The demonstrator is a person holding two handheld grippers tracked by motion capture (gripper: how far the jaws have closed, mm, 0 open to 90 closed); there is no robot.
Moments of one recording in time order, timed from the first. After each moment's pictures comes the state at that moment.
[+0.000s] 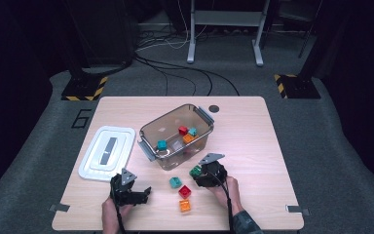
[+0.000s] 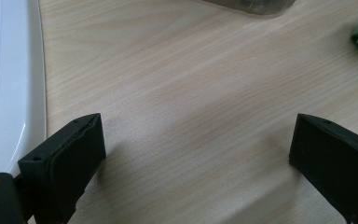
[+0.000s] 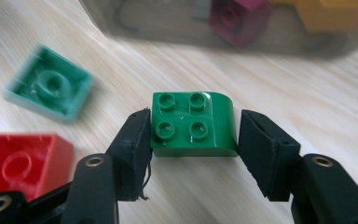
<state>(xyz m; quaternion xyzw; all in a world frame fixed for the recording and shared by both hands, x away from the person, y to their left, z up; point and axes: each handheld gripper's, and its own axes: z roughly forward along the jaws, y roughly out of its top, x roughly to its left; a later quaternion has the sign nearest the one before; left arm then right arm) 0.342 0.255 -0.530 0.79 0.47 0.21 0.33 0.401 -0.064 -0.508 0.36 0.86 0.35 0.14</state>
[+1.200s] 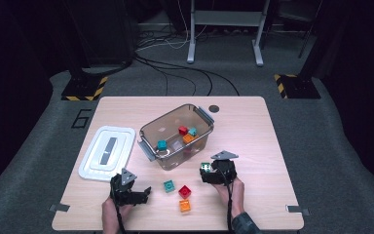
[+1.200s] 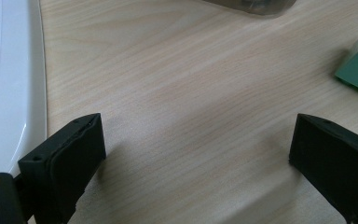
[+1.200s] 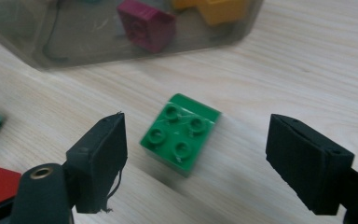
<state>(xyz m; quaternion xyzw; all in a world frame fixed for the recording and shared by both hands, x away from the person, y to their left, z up) 0.342 0.255 -0.530 0.79 0.47 0.21 0.33 0.398 -0.082 -0.503 0.47 0.78 0.36 0.18</state>
